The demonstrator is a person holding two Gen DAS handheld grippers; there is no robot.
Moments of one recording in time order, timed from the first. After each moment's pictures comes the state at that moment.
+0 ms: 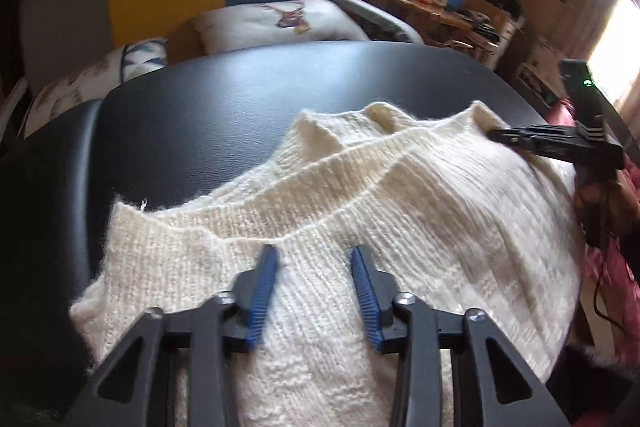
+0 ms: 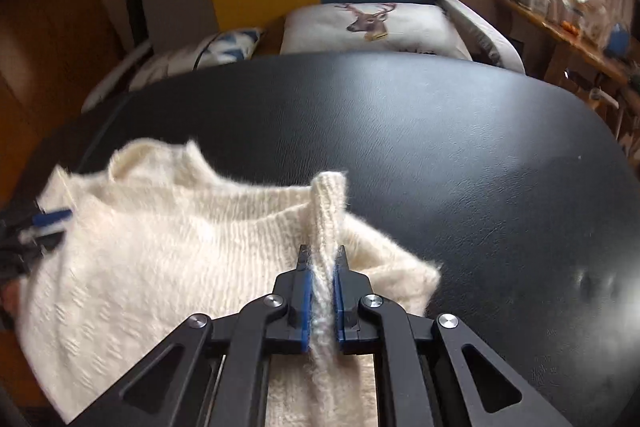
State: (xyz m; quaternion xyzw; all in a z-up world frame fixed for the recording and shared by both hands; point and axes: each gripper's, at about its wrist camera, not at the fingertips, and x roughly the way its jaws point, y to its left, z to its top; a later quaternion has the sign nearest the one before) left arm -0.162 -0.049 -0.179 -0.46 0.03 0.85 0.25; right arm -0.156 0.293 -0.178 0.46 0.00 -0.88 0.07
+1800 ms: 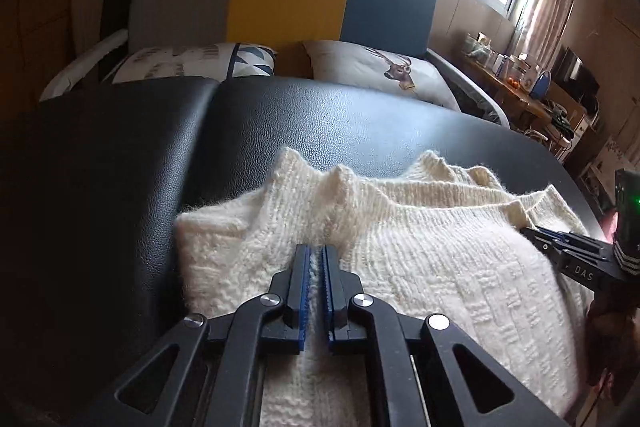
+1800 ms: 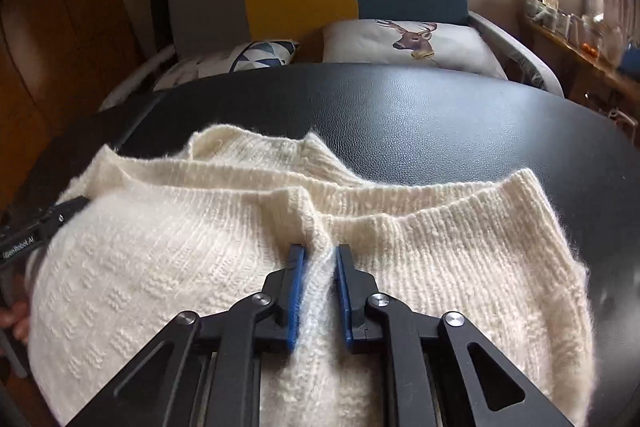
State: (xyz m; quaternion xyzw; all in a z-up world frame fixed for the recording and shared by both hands) left arm -0.171 -0.106 -0.189 -0.42 -0.09 0.90 0.10; right arm -0.154 0.216 -0.187 0.43 -0.02 -0.90 0.10
